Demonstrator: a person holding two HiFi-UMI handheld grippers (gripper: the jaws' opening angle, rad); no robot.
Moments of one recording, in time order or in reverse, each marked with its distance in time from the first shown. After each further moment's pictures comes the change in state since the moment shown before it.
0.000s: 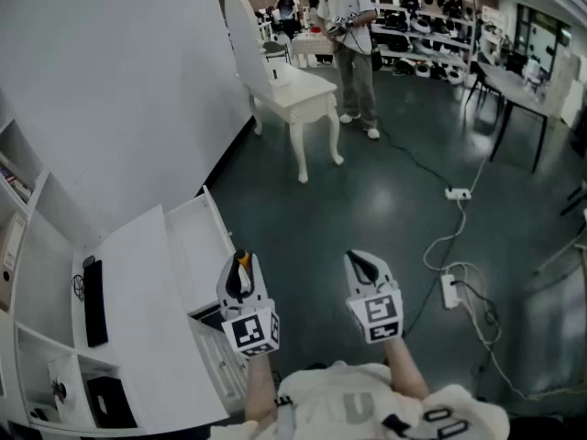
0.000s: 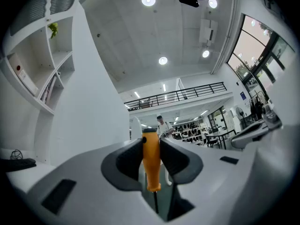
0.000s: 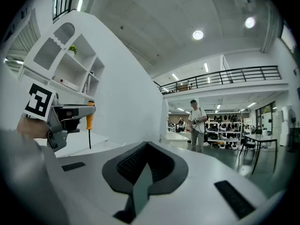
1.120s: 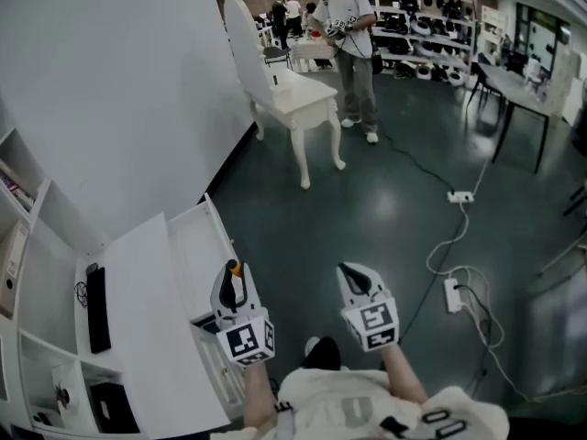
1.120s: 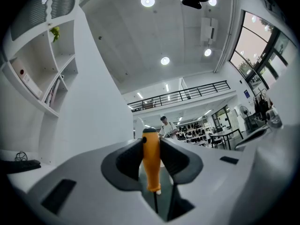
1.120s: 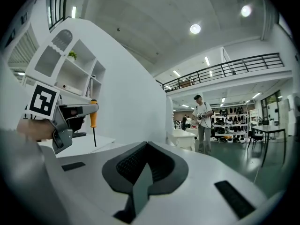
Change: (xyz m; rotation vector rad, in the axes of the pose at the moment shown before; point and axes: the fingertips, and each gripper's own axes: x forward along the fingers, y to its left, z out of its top) left arm -0.004 0.017 0.008 0.006 0.002 0.042; right arm 0.007 0.019 -0.016 0.062 0.056 0.089
